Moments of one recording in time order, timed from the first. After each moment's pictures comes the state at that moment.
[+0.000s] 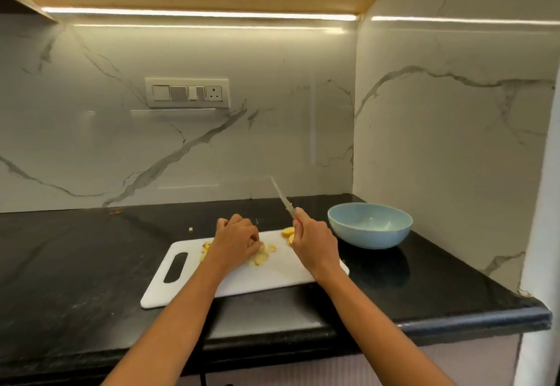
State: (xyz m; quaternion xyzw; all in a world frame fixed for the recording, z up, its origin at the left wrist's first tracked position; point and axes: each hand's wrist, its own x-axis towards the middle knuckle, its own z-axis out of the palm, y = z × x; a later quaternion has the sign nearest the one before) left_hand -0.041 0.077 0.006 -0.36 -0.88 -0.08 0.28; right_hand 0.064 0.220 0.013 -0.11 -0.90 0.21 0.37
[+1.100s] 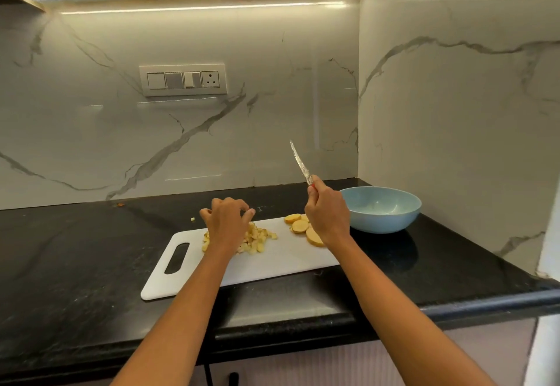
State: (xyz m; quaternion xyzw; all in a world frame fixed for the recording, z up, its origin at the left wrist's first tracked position) left_hand -0.044 0.087 0.016 -0.18 -0.91 -0.22 0.30; right_hand 0.039 0.248 0.026 -0.12 -0.85 0.26 0.44
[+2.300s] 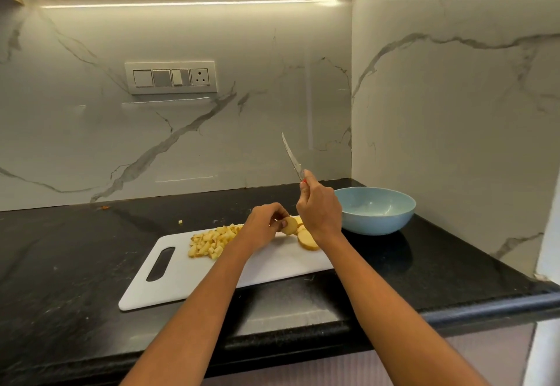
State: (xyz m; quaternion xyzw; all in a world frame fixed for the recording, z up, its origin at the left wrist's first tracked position) left_hand -0.037 0.146 0.013 -0.38 -0.87 -0.30 0.10; right_hand 0.030 0.254 0.029 -0.13 -0.85 0.24 0.46
